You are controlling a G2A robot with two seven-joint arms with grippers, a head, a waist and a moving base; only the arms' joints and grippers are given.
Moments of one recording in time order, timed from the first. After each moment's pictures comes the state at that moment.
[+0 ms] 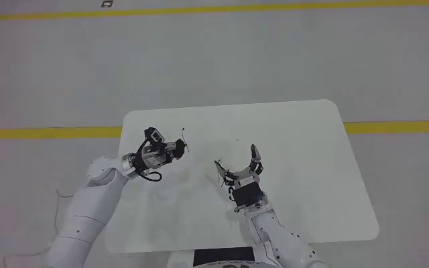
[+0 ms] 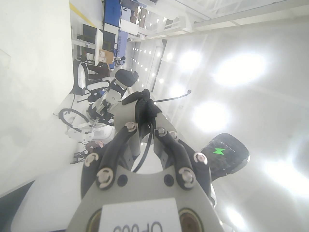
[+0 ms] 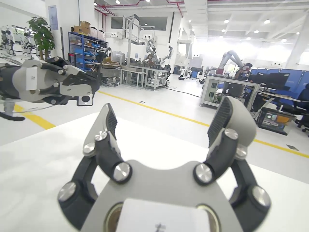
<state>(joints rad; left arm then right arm) 1.33 -1.06 -1.30 -1.31 -0.87 -0.06 -1.26 -1.61 -1.32 0.90 -1.53 -1.57 0.34 -0.76</state>
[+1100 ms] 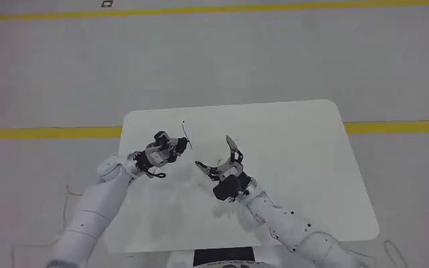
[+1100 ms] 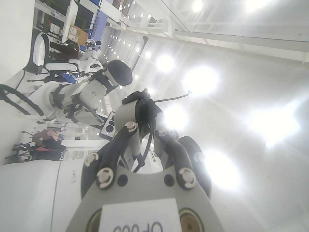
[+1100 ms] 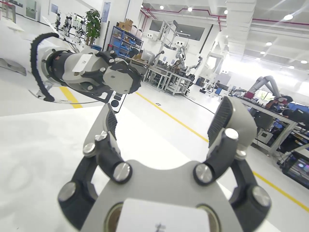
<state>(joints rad) 1.27 -1.08 -1.21 -1.23 -1.07 0.14 -1.26 -1.28 -1.21 0.61 -1.43 -1.57 0.34 -0.67</state>
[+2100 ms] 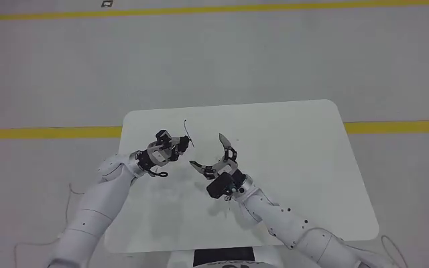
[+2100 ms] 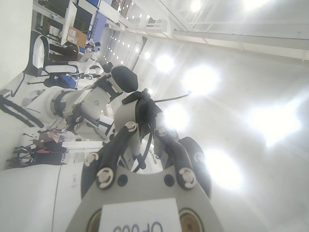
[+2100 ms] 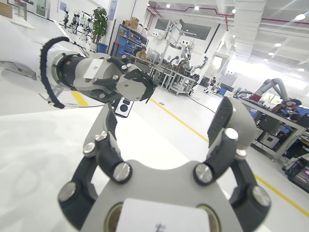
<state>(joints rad) 1.26 -1.09 -1.19 -1.23 -1.07 0.12 -1.25 -1.24 -1.22 0.58 -1.43 -1.57 0.34 -0.62</state>
